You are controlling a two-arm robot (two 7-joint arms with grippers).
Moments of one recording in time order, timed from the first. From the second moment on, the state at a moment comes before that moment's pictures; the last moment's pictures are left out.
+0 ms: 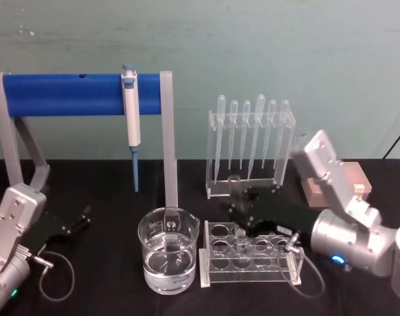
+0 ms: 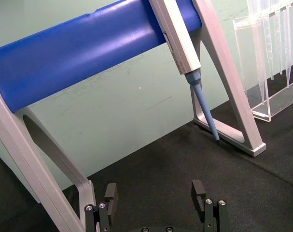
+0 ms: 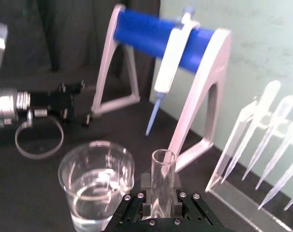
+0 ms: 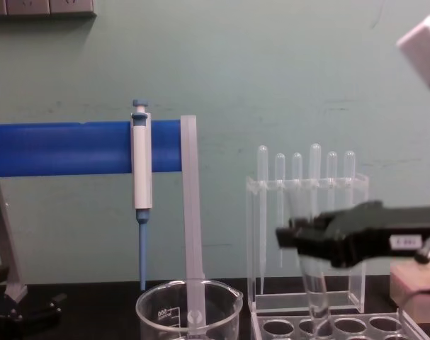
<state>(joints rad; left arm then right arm) -0.20 0.60 0.45 -1.41 -0.25 -0.12 0.03 0.32 0.53 -0.45 -1.67 0.35 0.24 0.46</state>
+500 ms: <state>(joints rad) -0.20 0.60 0.45 -1.41 -0.25 -0.12 0.03 0.23 0.53 -0.32 -1.83 0.46 0.20 0.38</state>
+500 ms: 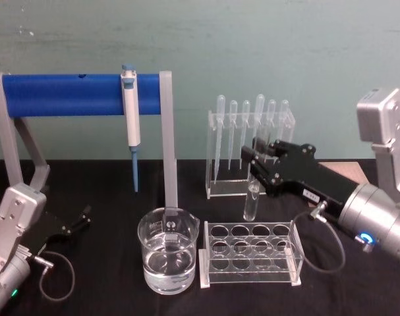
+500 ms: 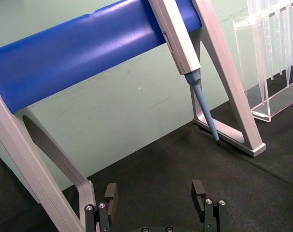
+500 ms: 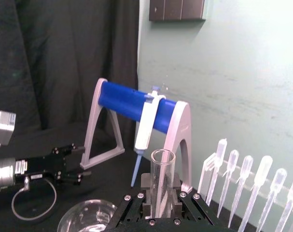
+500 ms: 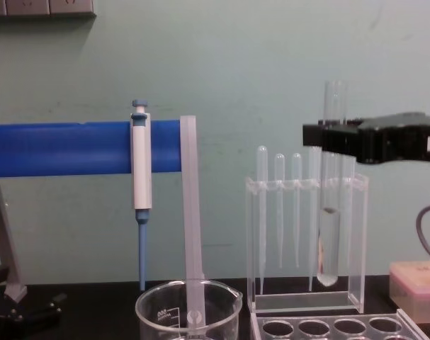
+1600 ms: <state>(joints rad) -0.20 0.60 0.45 -1.41 -0.25 -0.12 0.03 0.38 0.38 -0.49 -1.75 0.42 0.18 0.37</state>
